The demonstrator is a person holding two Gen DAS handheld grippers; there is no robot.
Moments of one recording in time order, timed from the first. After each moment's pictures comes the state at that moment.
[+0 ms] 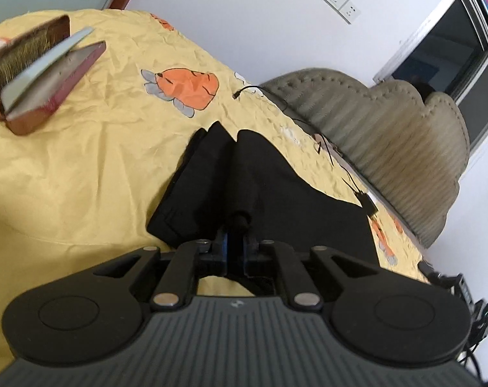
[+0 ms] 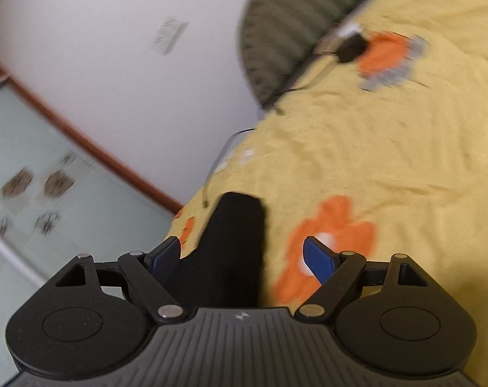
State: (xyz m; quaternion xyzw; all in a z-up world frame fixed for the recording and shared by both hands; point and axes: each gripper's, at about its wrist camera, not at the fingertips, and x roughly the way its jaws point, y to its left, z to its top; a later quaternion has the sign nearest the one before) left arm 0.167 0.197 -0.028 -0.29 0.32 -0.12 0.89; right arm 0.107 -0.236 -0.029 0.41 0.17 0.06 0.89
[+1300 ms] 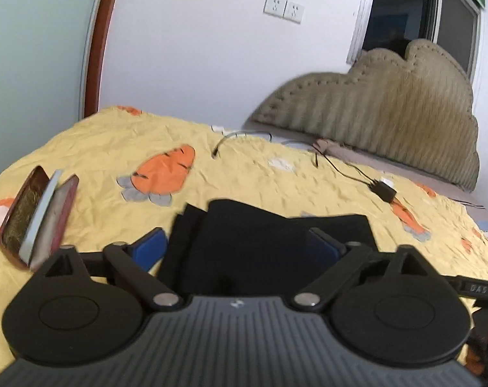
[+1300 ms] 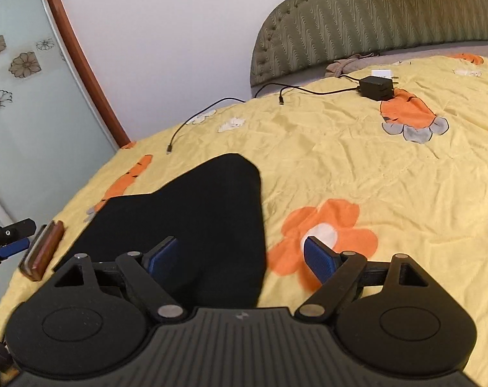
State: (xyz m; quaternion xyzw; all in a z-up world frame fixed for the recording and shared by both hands) left arm 0.148 0.140 0.056 -0.10 0.26 -0.09 0.96; right arm 0.110 -0.161 0.017 0.20 0.27 -0.02 0.94
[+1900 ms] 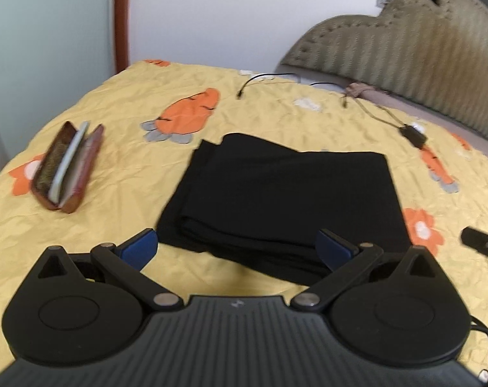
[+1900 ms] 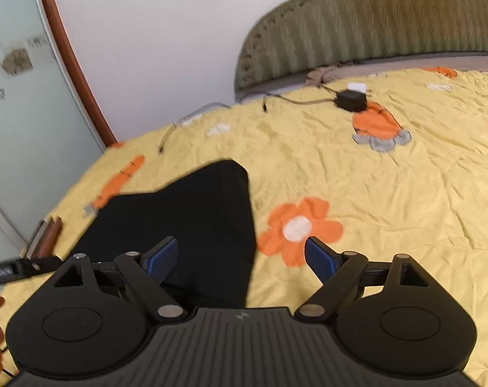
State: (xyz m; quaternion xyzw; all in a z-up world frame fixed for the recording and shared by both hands) left arm 0.129 0.101 0.052 -0.05 0.36 -0.01 0.93; right arm 0.069 -0.147 0.052 0.18 0.27 -0.06 0.94
